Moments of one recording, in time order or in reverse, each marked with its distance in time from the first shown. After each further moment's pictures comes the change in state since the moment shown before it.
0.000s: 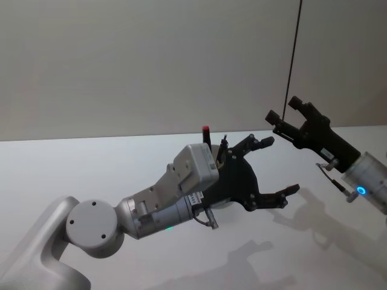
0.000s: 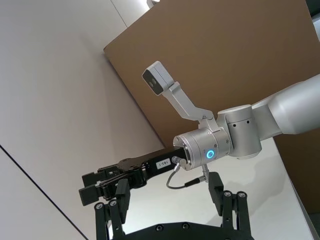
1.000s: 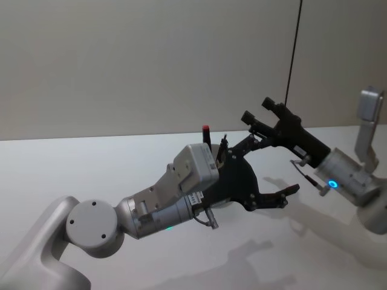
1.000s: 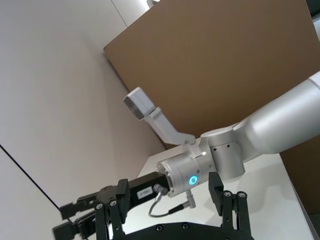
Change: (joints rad) left arm 0.000 0.000 0.000 0.000 0.000 0.000 0.000; right arm 0.210 -0.095 -0.051 0.385 0.026 -0.125 0.135
